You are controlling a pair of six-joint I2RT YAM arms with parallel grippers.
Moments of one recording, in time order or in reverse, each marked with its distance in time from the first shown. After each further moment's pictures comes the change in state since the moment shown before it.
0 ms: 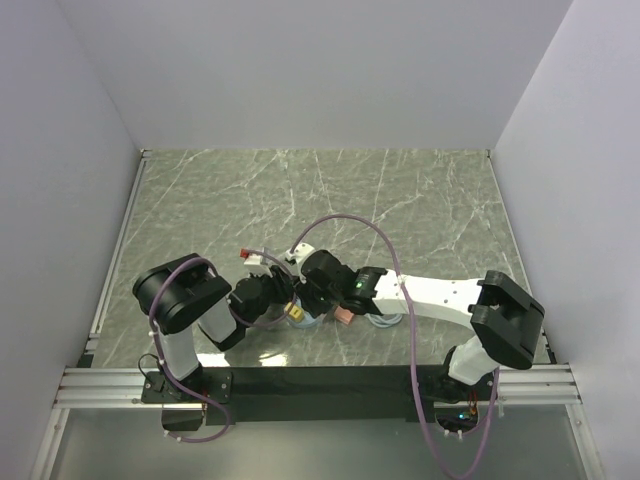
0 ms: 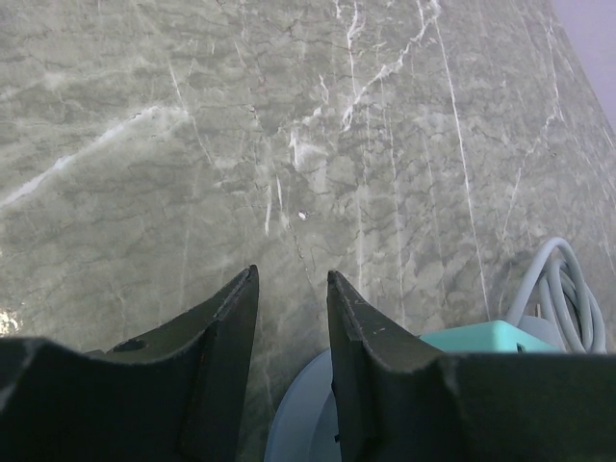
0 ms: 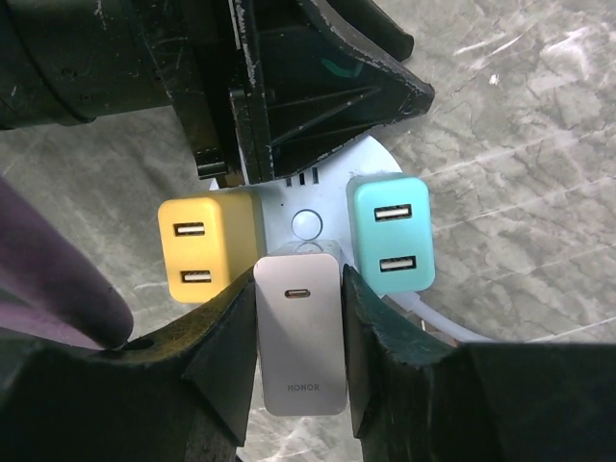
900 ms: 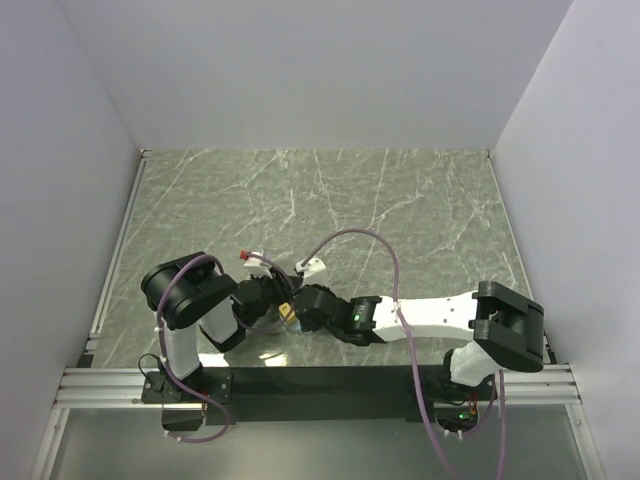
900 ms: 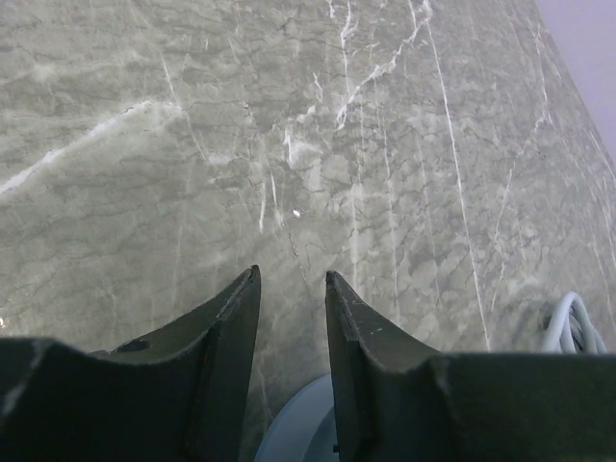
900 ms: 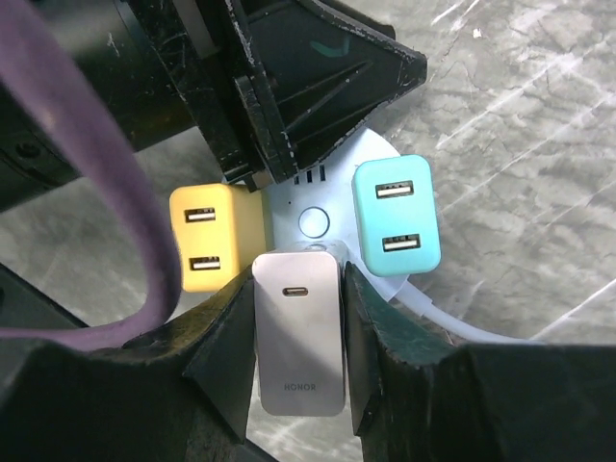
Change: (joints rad) left arm -0.008 0.055 -0.008 0.082 -0.002 -0.017; right arm 0.190 -0.003 -0.113 0.127 0.328 0.374
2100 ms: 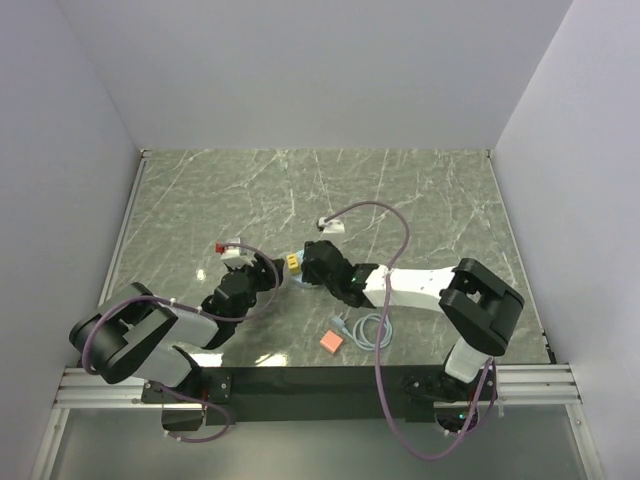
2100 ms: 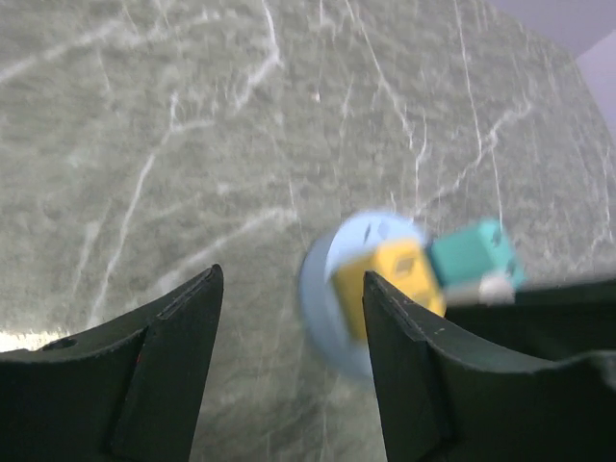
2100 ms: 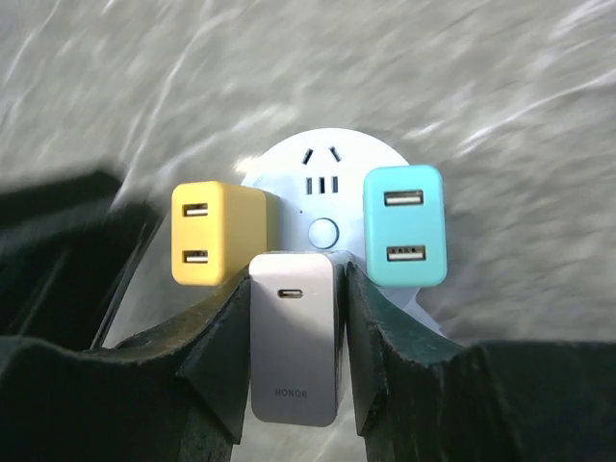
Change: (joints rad) left arm 0.067 -0.449 -0.013 -0.414 -0.227 0.046; right arm -0.267 0.138 0.069 0.202 0.038 0.078
